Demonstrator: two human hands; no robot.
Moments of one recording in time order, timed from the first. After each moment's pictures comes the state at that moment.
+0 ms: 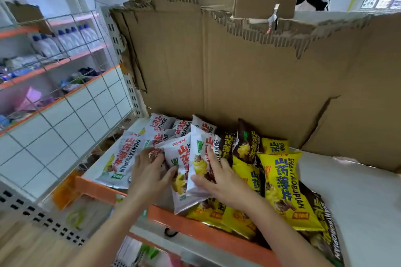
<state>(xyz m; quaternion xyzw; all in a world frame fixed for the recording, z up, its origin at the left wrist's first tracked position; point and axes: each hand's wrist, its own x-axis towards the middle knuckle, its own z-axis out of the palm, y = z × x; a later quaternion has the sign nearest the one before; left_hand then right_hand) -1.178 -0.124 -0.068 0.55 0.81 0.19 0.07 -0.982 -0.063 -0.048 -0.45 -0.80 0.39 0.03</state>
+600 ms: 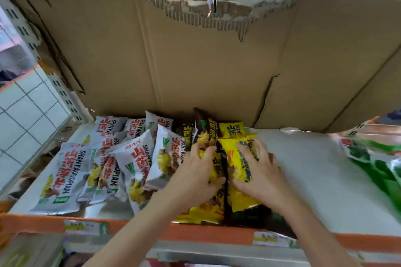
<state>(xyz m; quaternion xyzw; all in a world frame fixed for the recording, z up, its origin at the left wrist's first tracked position) -1.042 -0.087 -0.037 0.78 0.59 0.13 0.17 -0.867 -0.074 -0.042 -0.65 -0.75 0.15 0.05</state>
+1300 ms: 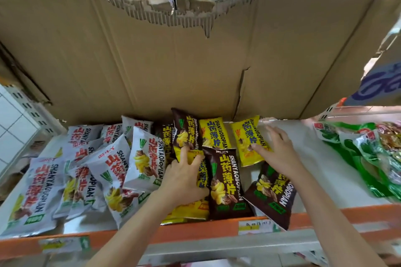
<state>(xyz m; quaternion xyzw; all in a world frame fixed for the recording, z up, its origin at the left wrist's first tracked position) -1.025 -0.065 -0.072 0.80 0.59 -0.04 0.14 -0.774 -0.038 -0.069 -0.72 -0.62 0.20 0.23</state>
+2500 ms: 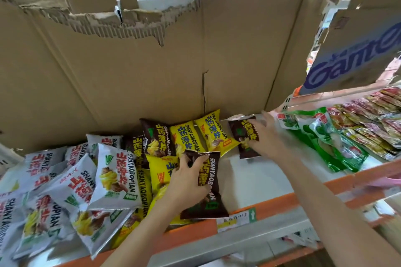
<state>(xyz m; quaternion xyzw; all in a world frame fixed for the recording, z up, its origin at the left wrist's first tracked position) -0.964 -0.072 -0.073 0.80 0.55 0.04 0.23 -0.723 -0.033 -0.066 -0.75 -0.62 0.12 0.21</state>
